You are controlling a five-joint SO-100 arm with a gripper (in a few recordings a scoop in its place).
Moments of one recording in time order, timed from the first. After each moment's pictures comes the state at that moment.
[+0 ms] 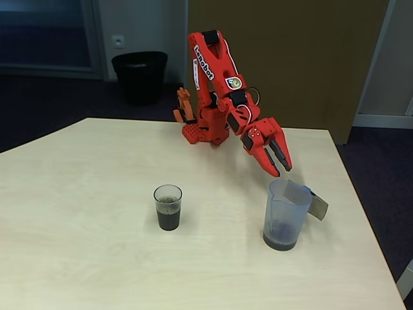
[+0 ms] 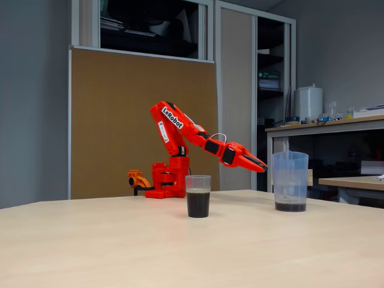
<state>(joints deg) -39.5 126.1 165.1 -16.5 93.3</state>
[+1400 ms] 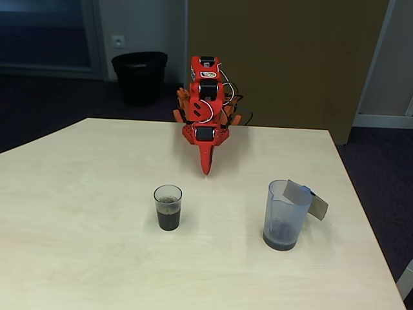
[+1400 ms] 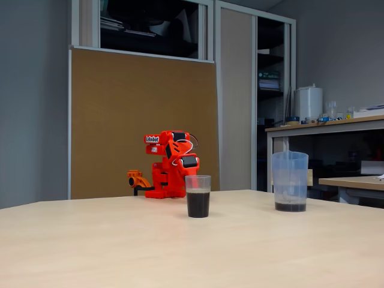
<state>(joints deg) -7.2 180.4 179.6 62.1 9.6</state>
